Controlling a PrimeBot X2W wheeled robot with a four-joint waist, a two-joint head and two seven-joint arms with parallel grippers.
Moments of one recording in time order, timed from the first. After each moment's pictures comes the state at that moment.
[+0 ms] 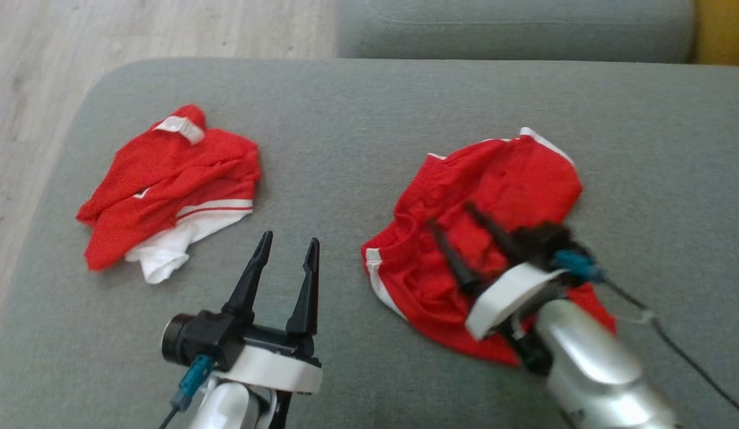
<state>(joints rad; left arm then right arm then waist) -0.13 0.05 -0.38 0.22 -0.28 -0.03 -0.25 -0.45 -0.10 0.62 0.68 0.42 0.13 -0.24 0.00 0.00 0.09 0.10</state>
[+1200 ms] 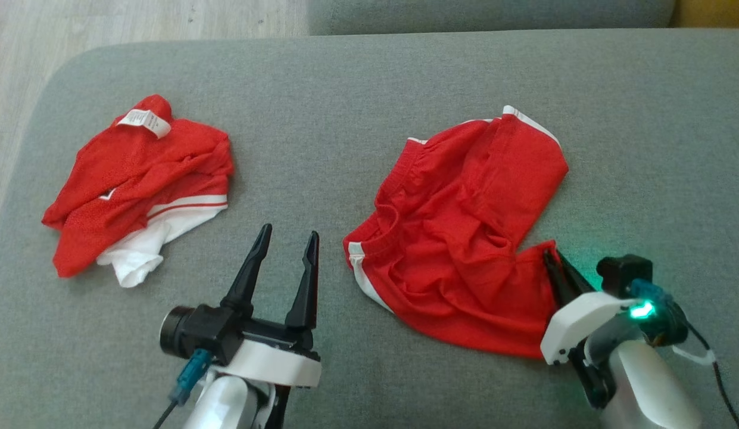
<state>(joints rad) -0.14 0.05 -0.37 0.22 -0.27 -0.04 -0.25 -0.25 -0.07 0.09 0.63 0.13 0.13 -0.04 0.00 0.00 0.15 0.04</state>
